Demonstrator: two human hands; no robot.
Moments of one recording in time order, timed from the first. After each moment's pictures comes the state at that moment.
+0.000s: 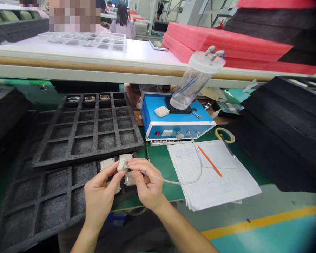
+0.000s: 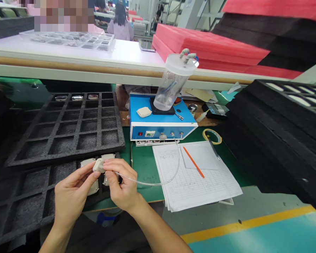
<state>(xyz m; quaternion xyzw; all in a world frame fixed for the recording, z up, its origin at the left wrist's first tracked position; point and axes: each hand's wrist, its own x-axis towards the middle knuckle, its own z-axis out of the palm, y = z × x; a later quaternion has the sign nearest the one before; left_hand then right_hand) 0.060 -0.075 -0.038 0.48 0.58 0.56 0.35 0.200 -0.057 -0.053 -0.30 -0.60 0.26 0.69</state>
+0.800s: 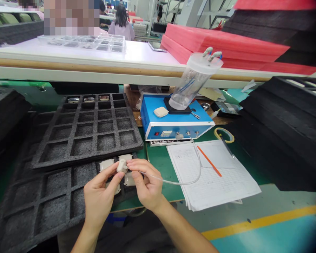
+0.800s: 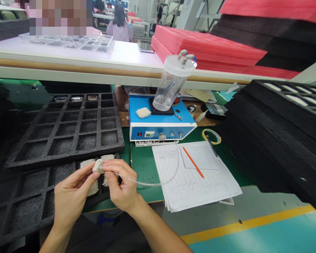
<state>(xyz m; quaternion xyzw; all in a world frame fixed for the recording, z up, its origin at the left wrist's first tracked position) 0.058 -0.074 -0.038 0.47 0.59 0.55 0.36 0.200 -0.056 -0.051 -0.31 -0.61 0.24 0.69</state>
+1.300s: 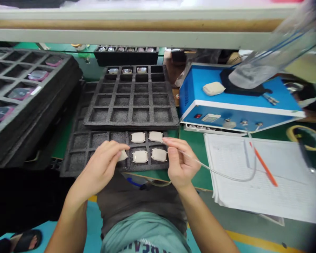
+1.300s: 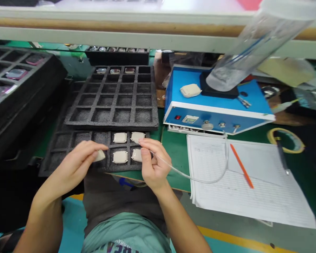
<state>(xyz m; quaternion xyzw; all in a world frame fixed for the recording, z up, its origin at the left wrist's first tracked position) -0.012 -0.114 0.014 0.72 0.61 0.25 0.22 0.208 -0.073 -0.066 -0.39 -0.58 0.25 0.68</state>
